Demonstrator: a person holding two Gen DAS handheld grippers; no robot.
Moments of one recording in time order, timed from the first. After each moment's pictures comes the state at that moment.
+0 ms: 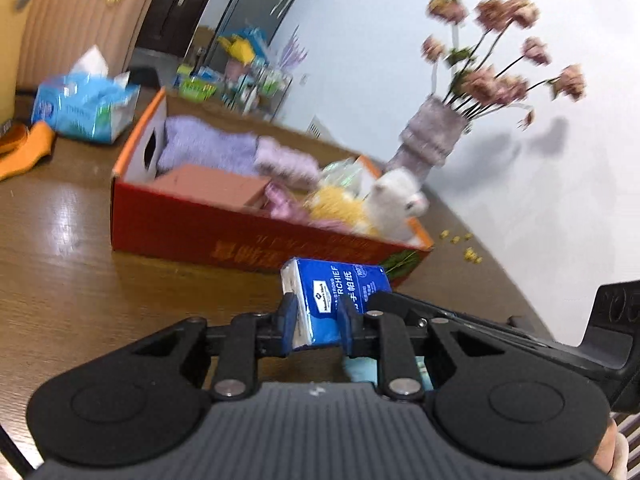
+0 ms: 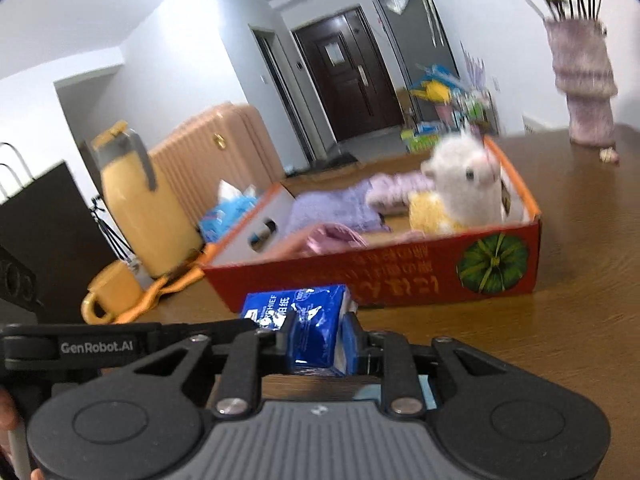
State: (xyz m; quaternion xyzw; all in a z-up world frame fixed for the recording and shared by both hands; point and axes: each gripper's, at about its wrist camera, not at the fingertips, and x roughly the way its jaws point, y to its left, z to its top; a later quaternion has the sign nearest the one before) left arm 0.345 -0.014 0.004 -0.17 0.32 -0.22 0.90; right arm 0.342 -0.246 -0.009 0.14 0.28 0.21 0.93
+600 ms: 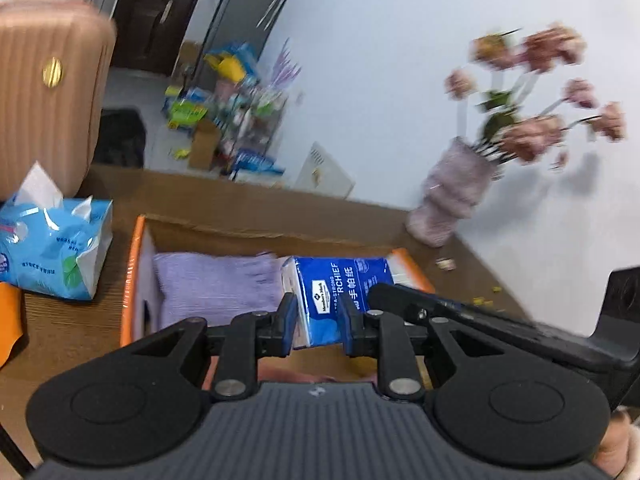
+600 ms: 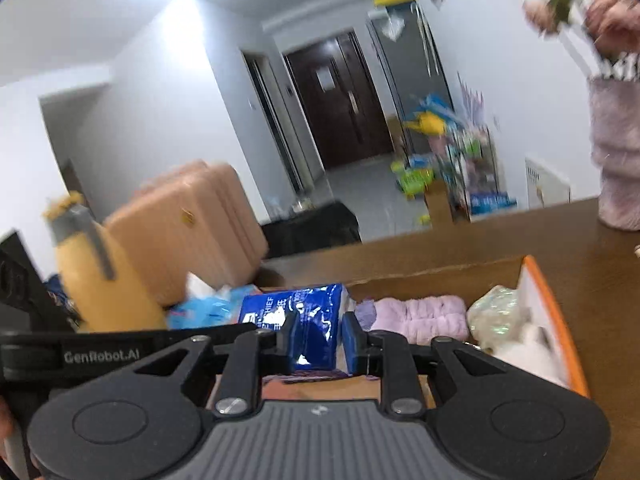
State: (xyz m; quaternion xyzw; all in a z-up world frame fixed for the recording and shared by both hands) left arm 0.528 0.006 0.046 -0.14 0.33 -0.22 0.91; right arm 0.517 -0.215 0.045 0.13 0.27 0.18 0.94
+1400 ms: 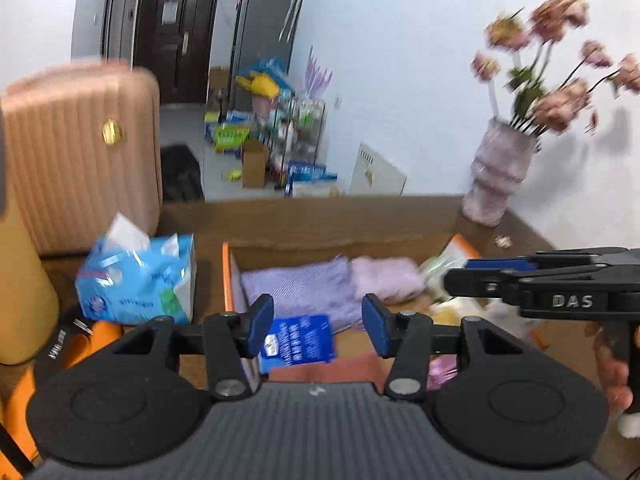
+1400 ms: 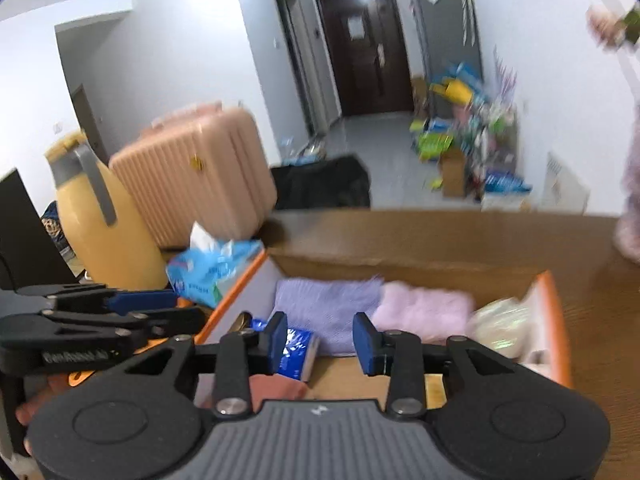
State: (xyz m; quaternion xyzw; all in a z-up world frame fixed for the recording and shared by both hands) left arm 0.480 0.026 0.093 -0.03 0.31 -0.16 0.94; right arm 0.510 -0.211 0.084 0.05 0.32 0.21 0.92
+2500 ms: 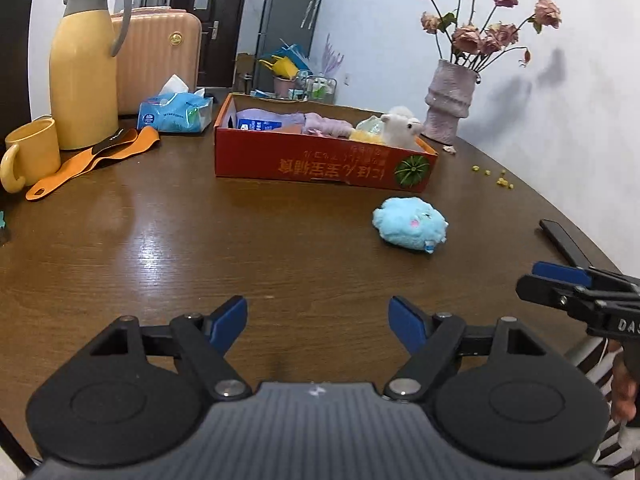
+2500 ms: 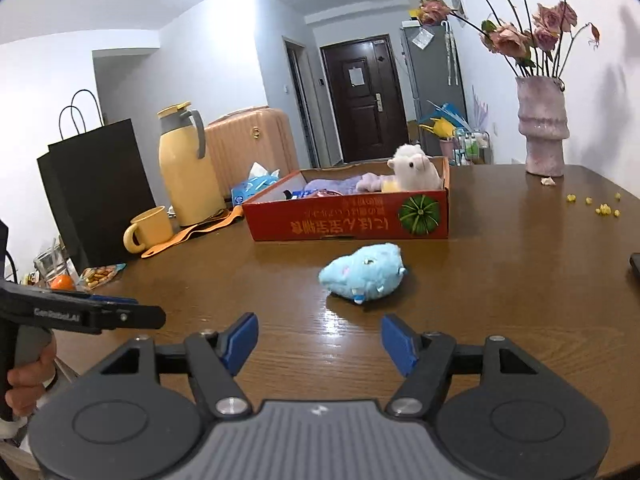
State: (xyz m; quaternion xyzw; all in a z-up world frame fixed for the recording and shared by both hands) left arm 0.164 -0.013 0.002 -0.05 0.32 -0.11 0.94; right arm 0.162 -0.307 -0.011 0.06 0.24 0.21 0.95
